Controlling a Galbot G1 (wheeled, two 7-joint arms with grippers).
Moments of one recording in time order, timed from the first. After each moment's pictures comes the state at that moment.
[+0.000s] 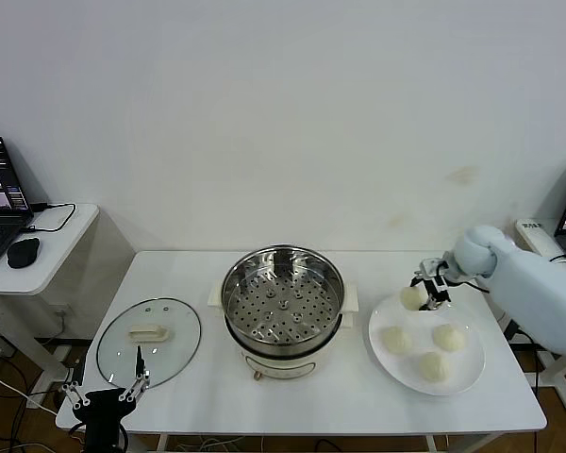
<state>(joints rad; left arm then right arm) 1.86 -1.34 -0.60 -2.23 0.03 -0.04 -0.37 0.02 0.69 -0.67 1.19 -0.23 -0.06 -1.08</state>
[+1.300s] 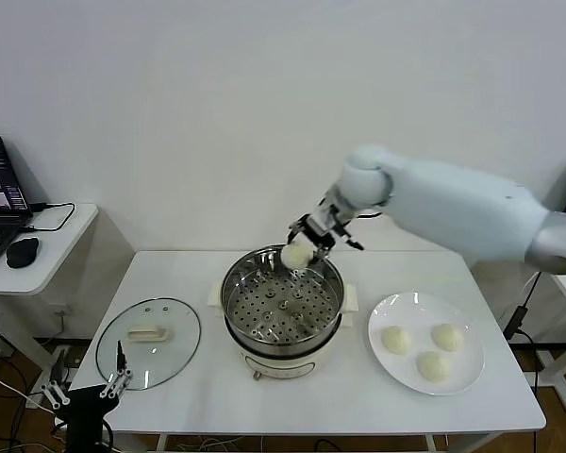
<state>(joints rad) 1.86 -1.37 -0.66 -2.25 0.00 -0.06 -0.38 0.56 1.12 -1.22 1.29 0.01 0.16 -0.98</state>
